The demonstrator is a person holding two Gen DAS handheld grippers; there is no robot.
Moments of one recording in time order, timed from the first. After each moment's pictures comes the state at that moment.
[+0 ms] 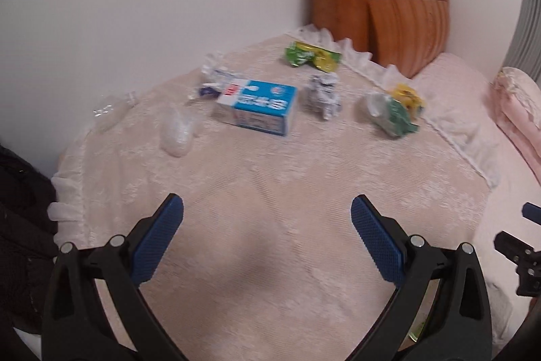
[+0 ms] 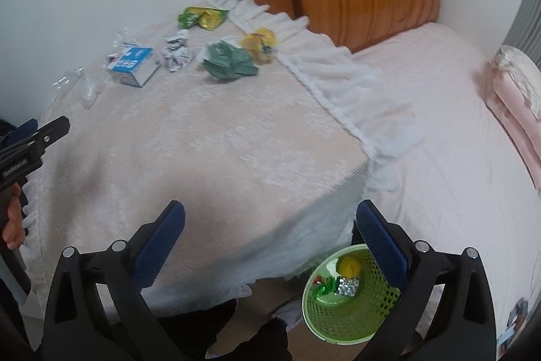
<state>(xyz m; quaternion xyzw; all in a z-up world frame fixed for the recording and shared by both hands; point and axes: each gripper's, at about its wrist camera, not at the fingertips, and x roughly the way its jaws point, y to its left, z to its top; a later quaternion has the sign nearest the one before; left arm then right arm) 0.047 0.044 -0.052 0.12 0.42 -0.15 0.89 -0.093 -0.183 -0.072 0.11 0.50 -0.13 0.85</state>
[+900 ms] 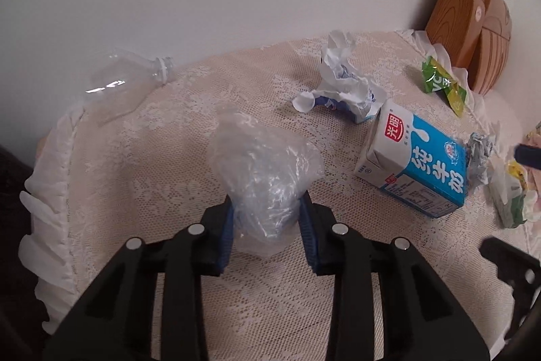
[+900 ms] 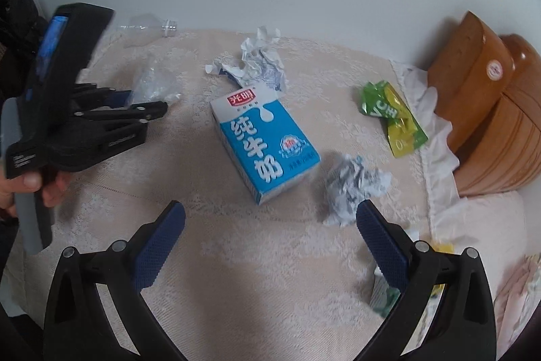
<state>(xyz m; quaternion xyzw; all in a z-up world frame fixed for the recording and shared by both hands) 0.224 0.127 -0.119 0.04 0.49 -0.09 0.87 0.182 -0.047 -0.095 -0.14 0.52 0.11 0.84</state>
